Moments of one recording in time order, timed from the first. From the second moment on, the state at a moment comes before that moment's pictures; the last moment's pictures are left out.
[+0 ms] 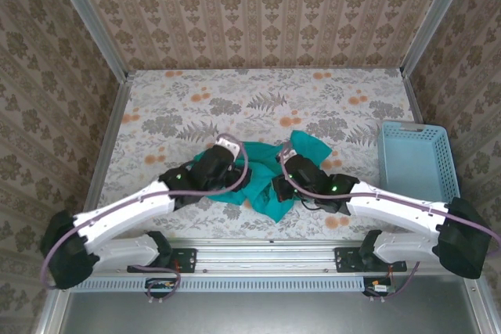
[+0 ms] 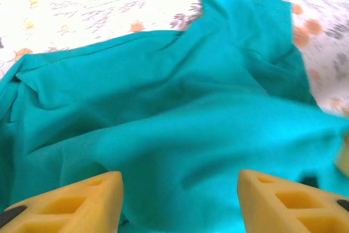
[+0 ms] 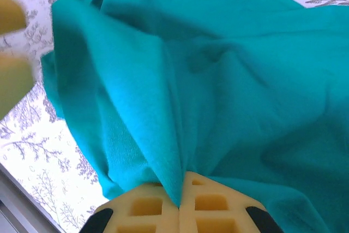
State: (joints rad) left arm -1.00 1.05 0.73 -0.40 -0.19 -0.41; right arm 0.90 1.17 0.70 -0.28 0.10 0.53
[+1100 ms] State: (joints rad) left arm -1.06 1.23 0.59 -0.12 -0.20 -0.46; right arm 0.84 1.23 0.67 -0.26 0.15 0.49
